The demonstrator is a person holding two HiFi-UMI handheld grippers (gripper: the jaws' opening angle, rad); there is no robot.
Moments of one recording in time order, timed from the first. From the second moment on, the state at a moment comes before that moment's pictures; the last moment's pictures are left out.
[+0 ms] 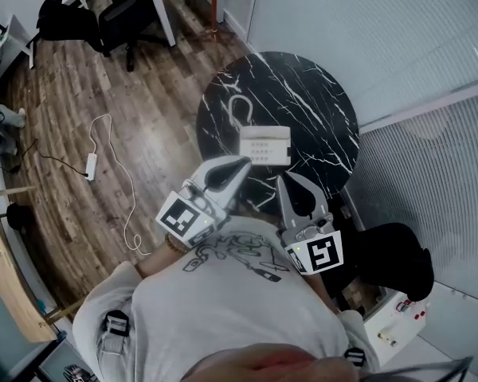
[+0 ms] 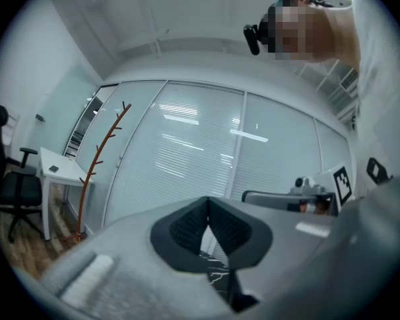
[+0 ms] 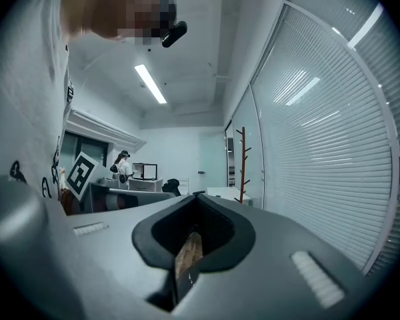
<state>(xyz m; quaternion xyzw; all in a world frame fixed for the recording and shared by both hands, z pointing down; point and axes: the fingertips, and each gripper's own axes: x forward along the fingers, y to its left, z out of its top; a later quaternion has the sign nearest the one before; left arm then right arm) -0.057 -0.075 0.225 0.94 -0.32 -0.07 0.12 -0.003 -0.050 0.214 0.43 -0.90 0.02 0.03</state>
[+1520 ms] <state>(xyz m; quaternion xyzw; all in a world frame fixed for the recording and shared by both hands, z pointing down) -0.013 -0.129 0.347 0.92 -0.33 0.05 0.19 0.049 -0.126 0.311 0.44 -0.89 0.08 0.10</state>
